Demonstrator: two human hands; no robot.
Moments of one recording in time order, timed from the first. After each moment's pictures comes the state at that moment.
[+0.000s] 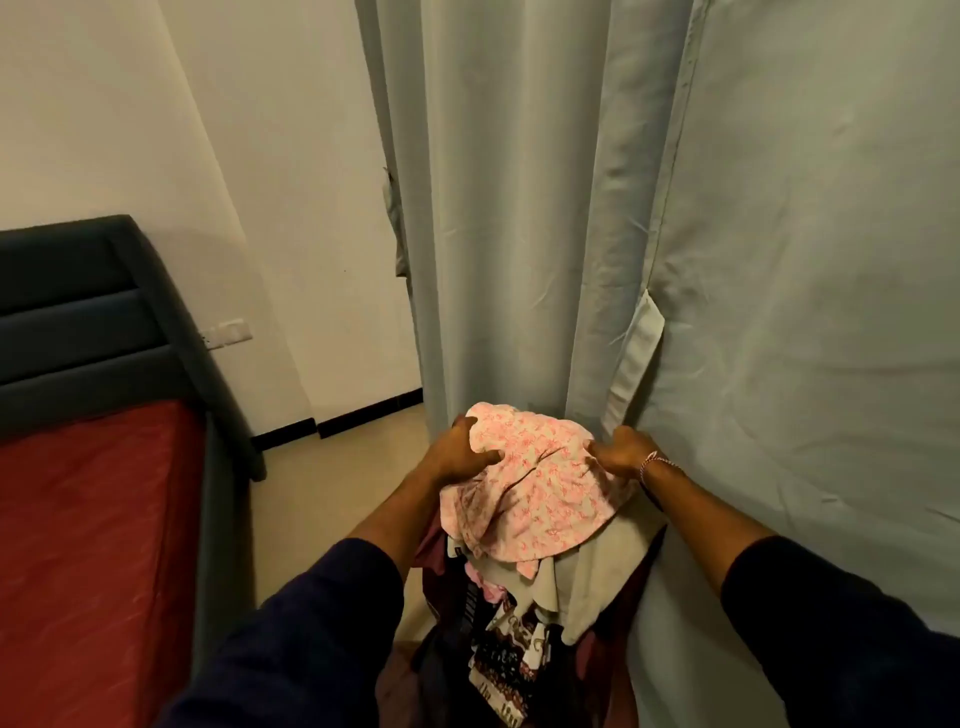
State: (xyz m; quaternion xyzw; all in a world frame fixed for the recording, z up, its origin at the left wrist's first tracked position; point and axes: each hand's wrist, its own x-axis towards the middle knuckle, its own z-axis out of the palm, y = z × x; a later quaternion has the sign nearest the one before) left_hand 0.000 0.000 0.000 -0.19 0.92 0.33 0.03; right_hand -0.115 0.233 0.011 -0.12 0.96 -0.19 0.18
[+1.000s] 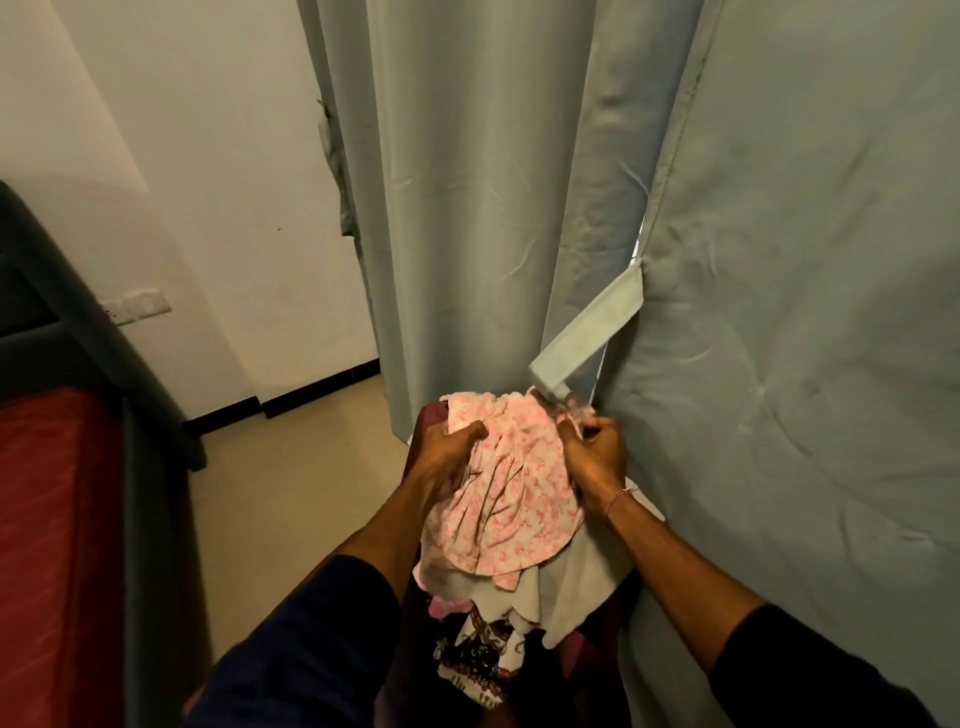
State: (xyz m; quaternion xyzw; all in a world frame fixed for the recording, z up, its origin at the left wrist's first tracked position) left_hand -0.066 0.000 -0.050 -0.35 0.61 0.71 0.00; right_hand -0.129 0.182 -0.063 0.08 0.82 -0.56 0.02
